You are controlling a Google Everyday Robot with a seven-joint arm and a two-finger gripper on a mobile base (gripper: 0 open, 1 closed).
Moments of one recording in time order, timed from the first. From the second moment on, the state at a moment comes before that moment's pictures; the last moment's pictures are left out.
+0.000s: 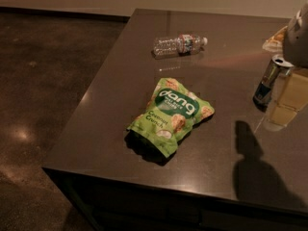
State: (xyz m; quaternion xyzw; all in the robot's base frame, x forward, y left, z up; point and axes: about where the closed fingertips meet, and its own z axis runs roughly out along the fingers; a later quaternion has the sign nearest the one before) arm 0.438 -0.217 0.976 -0.60 0.78 -0.03 0.16
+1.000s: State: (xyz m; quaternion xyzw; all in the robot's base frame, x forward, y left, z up) arm 0.458 -0.185 0.965 -0.64 0.75 0.00 0.18
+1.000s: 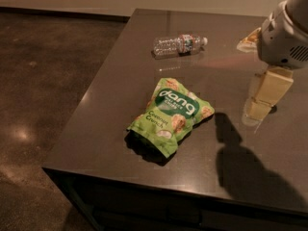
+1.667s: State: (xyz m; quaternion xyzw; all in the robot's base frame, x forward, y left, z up) arm 0.480 -0.111 0.929 -0.70 0.68 0.07 0.20
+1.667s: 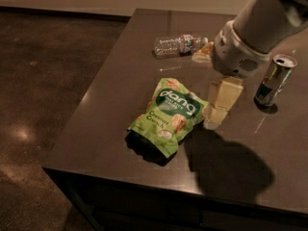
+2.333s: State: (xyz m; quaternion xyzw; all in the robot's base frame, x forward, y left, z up) arm 0.489 -0.060 0.884 -0.76 0.61 0.11 0.19
